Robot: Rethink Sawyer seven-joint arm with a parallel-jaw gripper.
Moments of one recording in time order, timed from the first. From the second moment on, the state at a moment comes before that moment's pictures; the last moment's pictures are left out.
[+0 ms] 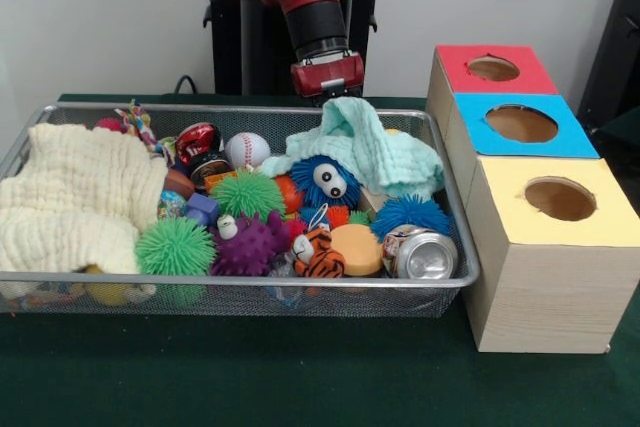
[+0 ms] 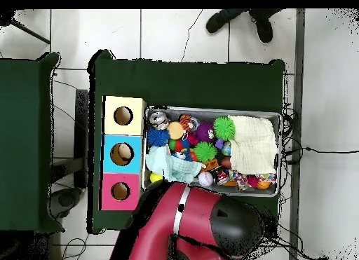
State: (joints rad) arm -0.26 0.08 -0.29 2.03 -0.63 -1.34 1.80
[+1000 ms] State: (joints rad) arm -0.20 0.13 -0.34 2.00 -0.58 -1.43 1.80
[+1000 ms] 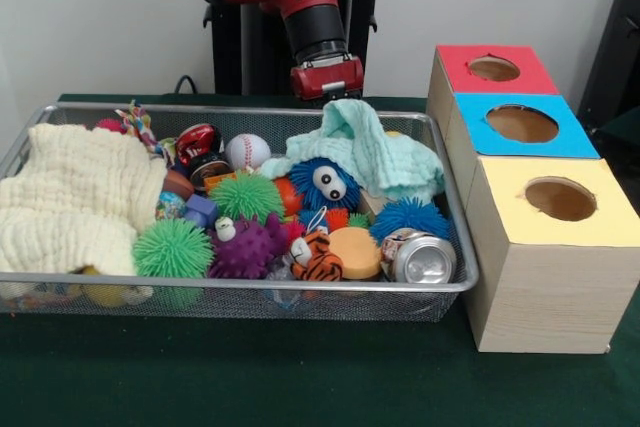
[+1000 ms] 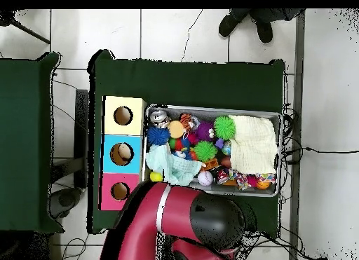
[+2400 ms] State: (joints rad) arm -0.15 0.23 -0.40 1.92 -0.55 -1.61 1.80
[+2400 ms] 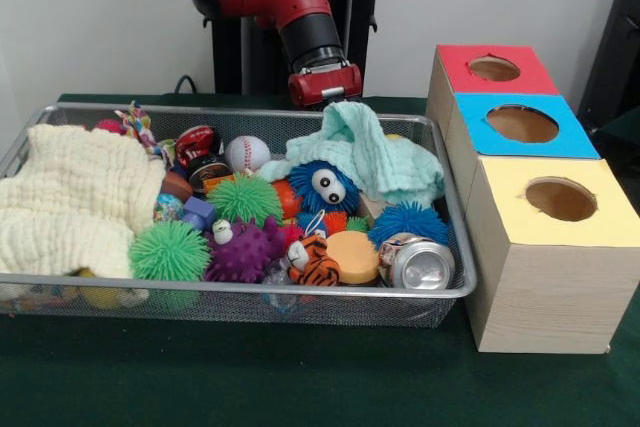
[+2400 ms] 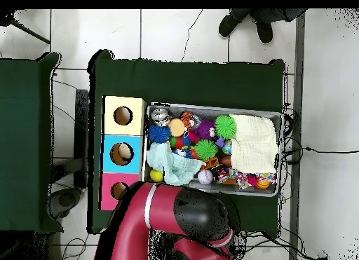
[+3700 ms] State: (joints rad) arm -0.10 0.24 -0.44 1.90 -0.55 -1.61 1.80
